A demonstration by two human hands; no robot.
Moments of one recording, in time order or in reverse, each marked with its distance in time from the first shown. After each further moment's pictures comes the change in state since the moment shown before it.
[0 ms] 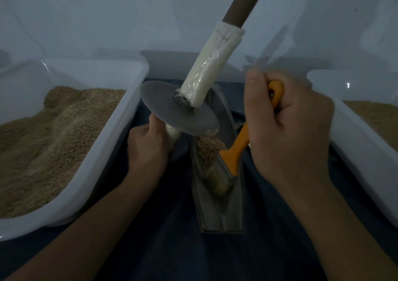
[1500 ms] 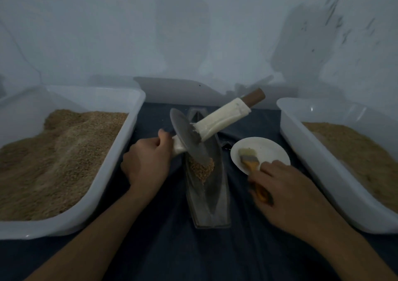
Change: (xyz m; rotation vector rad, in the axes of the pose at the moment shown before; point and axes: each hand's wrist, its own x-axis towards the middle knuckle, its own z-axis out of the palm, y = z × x) left_hand -0.004 0.011 0.002 0.494 0.114 0.303; right_hand -0.066 0.047 -0.083 -0.631 -0.833 -0.024
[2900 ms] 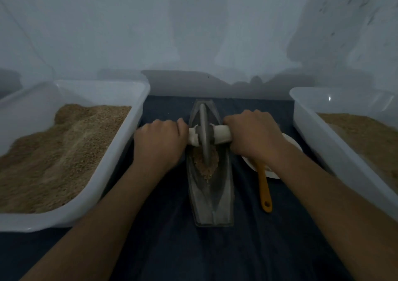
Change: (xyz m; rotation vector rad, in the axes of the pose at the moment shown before) left_hand 0.013 0.027 -0.016 0.938 -0.243 0.772; right_hand 0.141 0.008 0.016 -0.219 -0.014 0.060
